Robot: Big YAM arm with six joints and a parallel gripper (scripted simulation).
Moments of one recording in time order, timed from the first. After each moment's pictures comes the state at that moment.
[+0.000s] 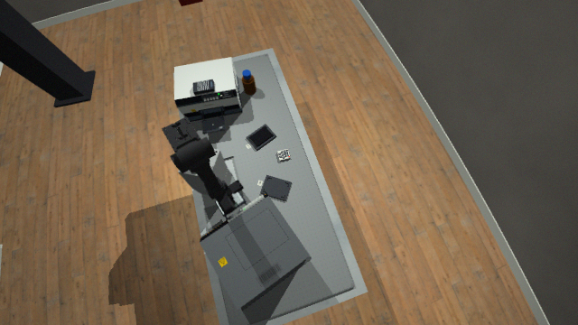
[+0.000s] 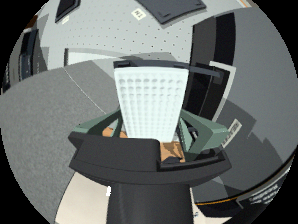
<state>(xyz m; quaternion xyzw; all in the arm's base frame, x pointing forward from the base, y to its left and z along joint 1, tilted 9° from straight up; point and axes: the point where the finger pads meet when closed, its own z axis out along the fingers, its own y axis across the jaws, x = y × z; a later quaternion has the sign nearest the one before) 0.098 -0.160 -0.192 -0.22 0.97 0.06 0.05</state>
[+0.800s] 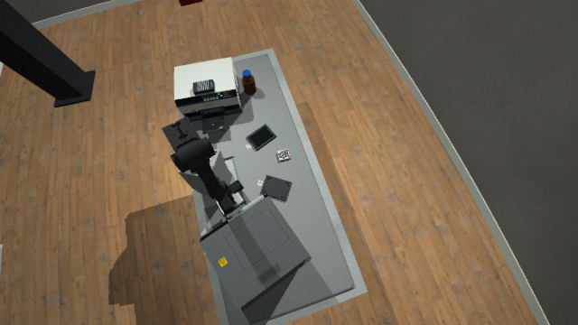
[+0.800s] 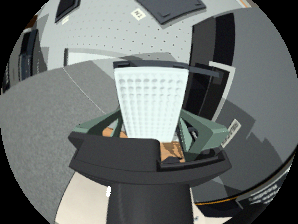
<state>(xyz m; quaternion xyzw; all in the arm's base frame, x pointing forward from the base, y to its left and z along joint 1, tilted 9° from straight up) 0.099 -0.160 -0.192 -0.22 0.97 0.06 0.05</state>
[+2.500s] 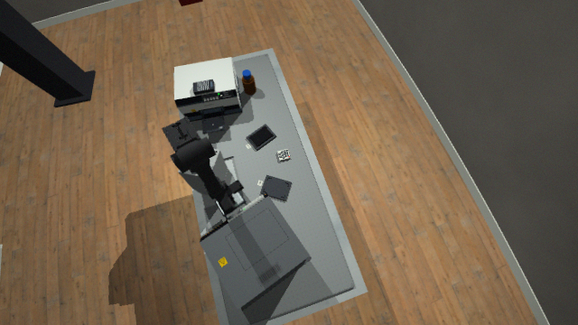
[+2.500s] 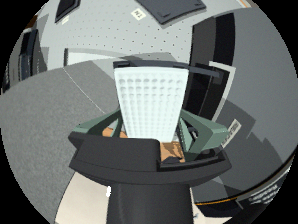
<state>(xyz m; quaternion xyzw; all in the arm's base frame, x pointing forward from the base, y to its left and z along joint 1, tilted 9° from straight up) 0.099 -0.160 -0.192 -0.22 0.97 0.06 0.05</state>
